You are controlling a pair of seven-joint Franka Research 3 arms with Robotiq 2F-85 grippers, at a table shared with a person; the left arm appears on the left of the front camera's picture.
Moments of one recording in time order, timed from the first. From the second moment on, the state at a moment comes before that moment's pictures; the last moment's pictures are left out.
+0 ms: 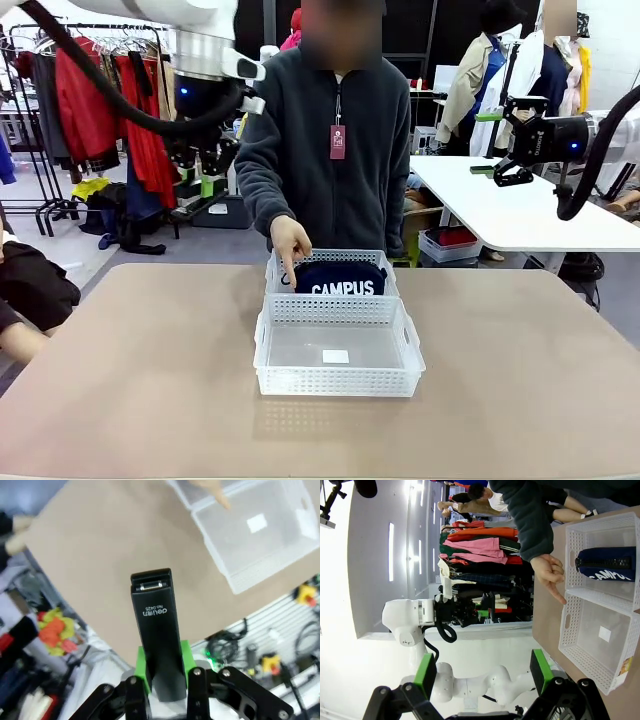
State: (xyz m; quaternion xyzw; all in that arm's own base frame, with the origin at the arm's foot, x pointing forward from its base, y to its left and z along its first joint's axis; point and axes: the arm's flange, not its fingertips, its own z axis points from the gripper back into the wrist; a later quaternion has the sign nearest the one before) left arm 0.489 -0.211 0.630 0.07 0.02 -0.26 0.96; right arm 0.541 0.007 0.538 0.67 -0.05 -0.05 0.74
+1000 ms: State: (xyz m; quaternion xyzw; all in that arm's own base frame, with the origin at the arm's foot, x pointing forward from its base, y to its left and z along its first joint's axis) left arm 0.493 -0.316 0.611 0.09 -0.03 -0.50 0.86; right arm 0.541 0.007 0.538 0.67 -0.05 -0.05 0.74
